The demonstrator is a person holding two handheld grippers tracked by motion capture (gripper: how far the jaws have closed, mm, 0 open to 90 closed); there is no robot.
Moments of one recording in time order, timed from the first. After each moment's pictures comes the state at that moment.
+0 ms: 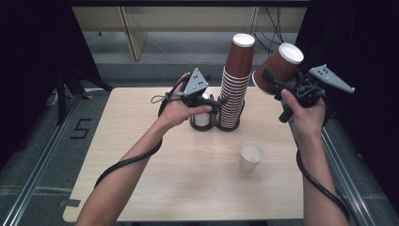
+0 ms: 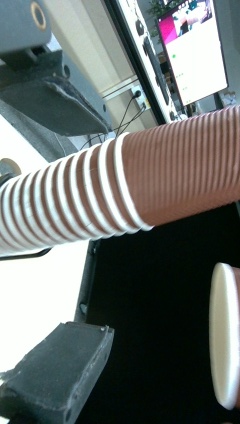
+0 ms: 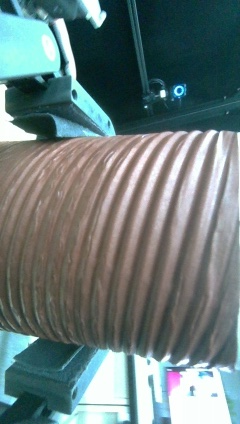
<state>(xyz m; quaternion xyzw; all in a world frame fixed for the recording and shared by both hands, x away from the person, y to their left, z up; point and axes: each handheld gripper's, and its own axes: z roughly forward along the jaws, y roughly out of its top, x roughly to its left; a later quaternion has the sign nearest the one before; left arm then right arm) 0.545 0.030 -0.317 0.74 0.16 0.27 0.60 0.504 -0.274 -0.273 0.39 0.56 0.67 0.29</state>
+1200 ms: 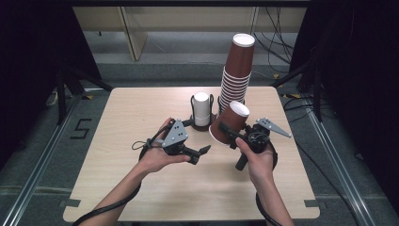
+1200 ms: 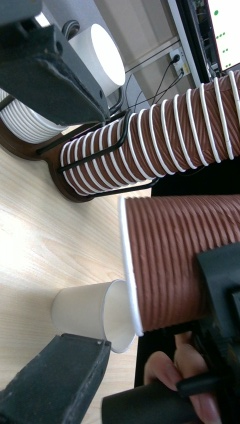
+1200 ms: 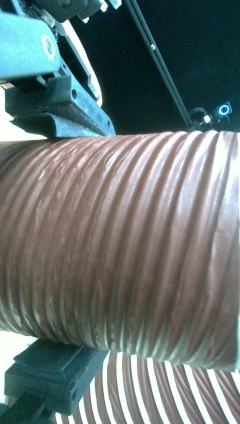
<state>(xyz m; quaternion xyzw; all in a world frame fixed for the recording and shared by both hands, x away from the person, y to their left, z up) 0.470 0.073 -0.403 0.76 0.16 0.22 0.58 0.467 -0.183 -0.399 0.47 0.57 0.66 0.12</state>
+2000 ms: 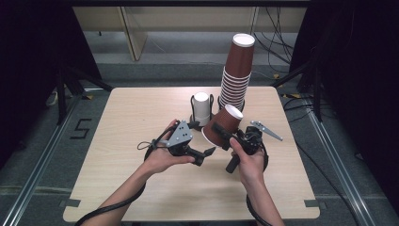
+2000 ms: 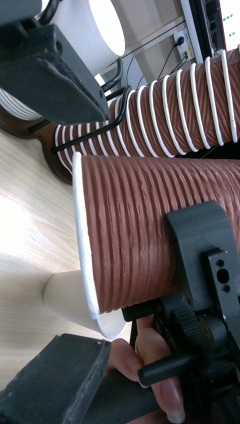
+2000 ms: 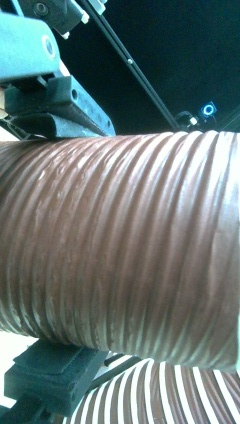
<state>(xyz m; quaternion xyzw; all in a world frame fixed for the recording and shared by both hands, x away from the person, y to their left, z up) 0.471 0.060 -0.409 0.77 0.16 0.20 0.59 0.468 -0.167 -0.413 0.51 0.54 0.67 0.06</state>
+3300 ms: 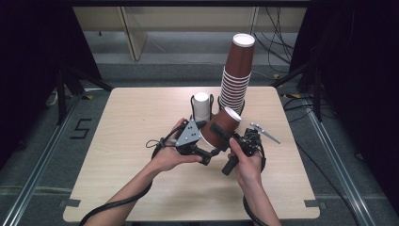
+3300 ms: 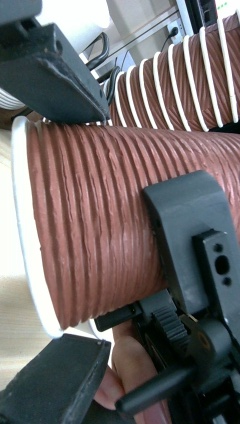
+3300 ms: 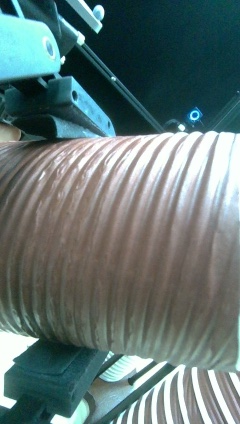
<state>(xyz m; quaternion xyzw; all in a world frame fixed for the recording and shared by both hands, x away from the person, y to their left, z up) 0.477 0.040 -0.413 0.77 0.15 0.19 0.59 0.466 -0.162 -0.420 0.54 0.50 0.68 0.01</state>
